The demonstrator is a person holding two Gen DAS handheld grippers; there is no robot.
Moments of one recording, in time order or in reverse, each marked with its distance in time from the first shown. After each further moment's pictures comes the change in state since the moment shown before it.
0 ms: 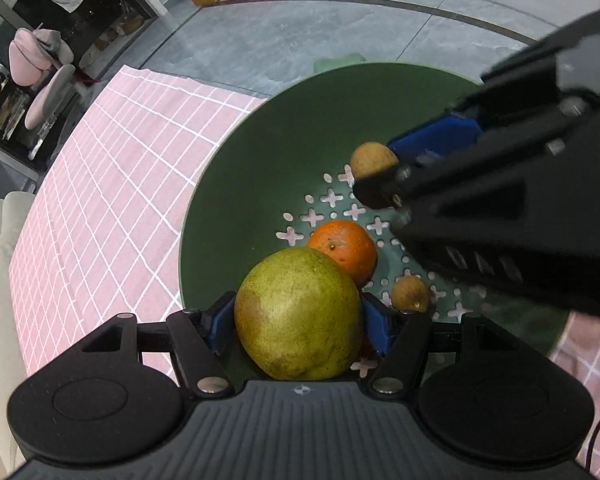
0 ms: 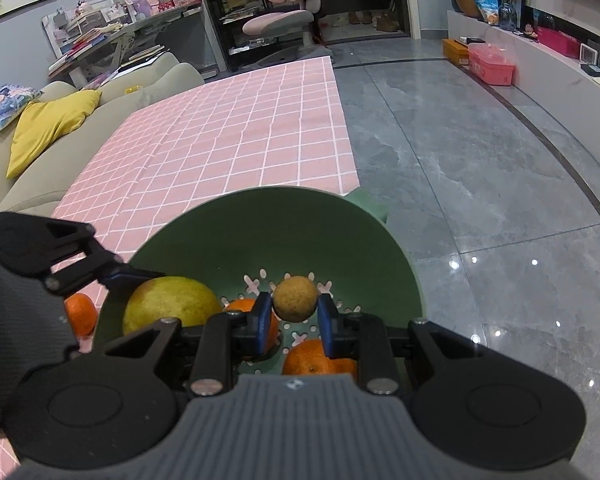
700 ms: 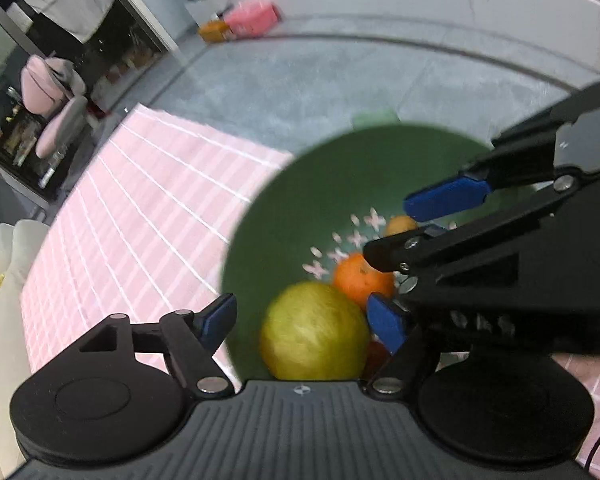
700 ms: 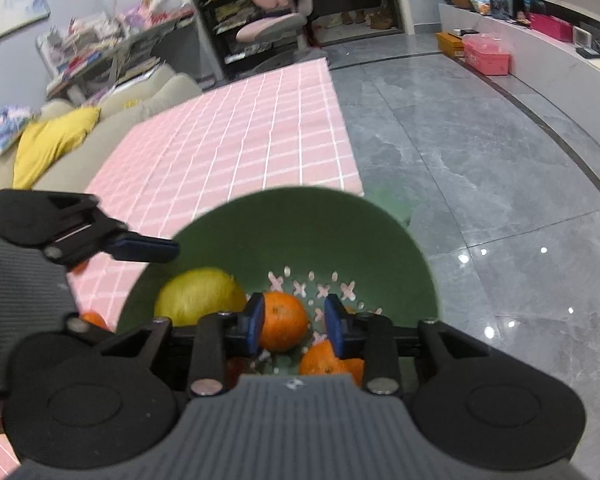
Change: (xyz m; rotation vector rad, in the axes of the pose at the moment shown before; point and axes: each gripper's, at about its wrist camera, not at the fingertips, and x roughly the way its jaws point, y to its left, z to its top) left arm -0.022 0.017 0.009 -0.002 -0.128 0.030; right arm 0.000 -0.006 0.003 0.082 -0.022 0.030
